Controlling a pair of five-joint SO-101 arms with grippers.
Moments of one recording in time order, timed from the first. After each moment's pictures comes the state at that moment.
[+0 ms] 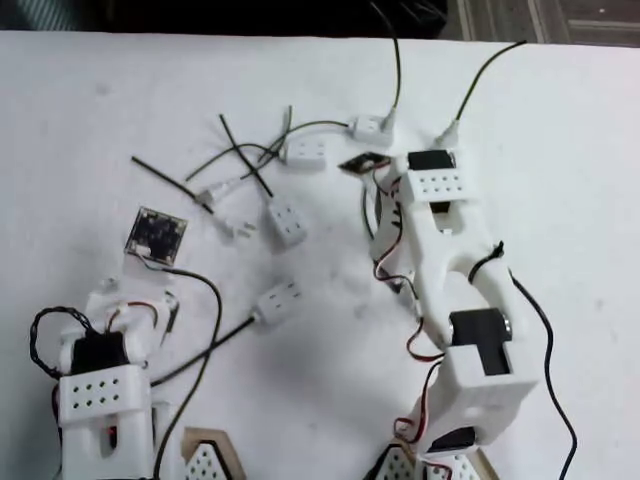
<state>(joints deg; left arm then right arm) -17.4 -64.8 78.4 53.8 -28.2 -9.1 12.3 7.2 91.6 31.6</state>
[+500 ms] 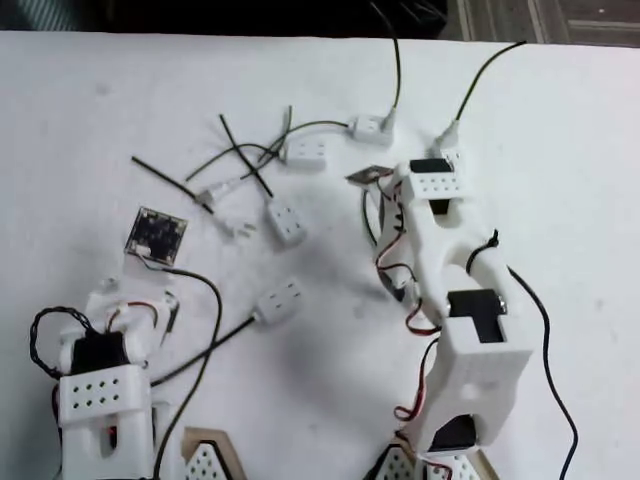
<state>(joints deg) -17.4 -64.8 78.4 53.8 -28.2 -7.0 20.1 7.3 87.2 31.6</state>
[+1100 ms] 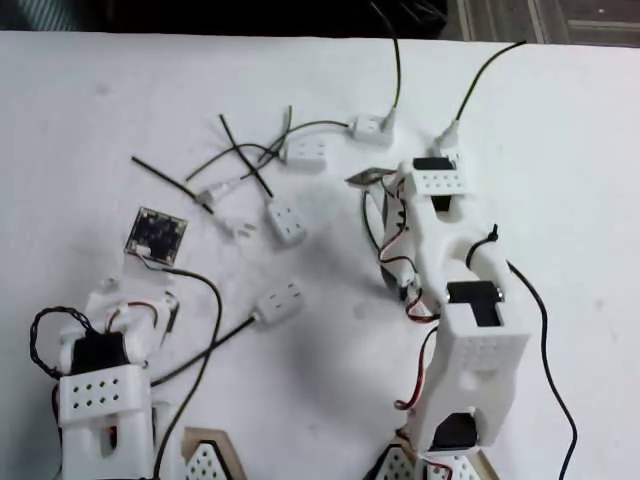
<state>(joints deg) -17.4 -64.8 78.4 53.8 -28.2 -6.0 25.4 3.7 87.0 36.3</state>
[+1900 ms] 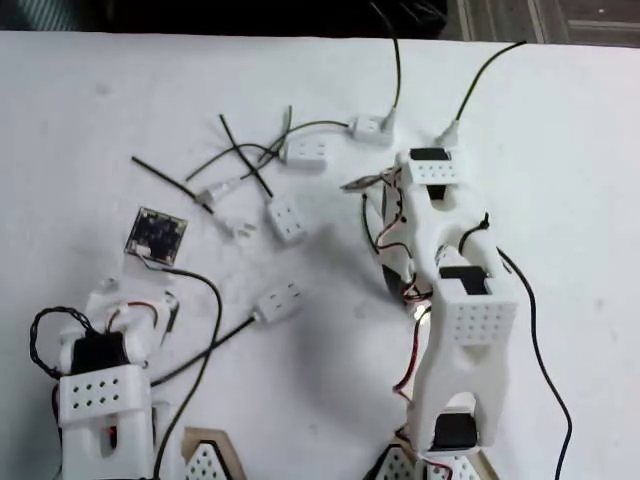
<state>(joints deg) -17.4 -64.8 78.4 53.8 -28.2 -5.5 36.9 -9.4 97.1 41.5</state>
